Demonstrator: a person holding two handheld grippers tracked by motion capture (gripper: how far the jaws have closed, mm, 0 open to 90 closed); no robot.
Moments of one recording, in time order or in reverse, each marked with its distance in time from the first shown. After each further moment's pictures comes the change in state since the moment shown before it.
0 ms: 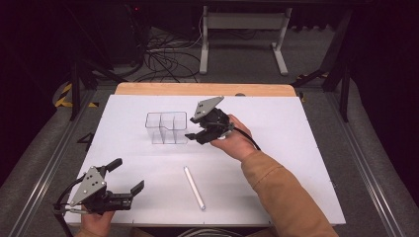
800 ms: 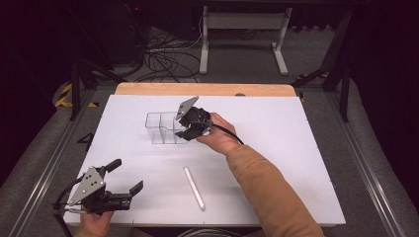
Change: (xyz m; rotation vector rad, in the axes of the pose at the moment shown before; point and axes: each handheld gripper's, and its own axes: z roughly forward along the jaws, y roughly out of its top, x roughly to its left) left arm 0.004 -0.002 -0.001 0.008 -0.002 0.005; right arm -0.010 0.014 0.060 0.123 -0.003 -0.039
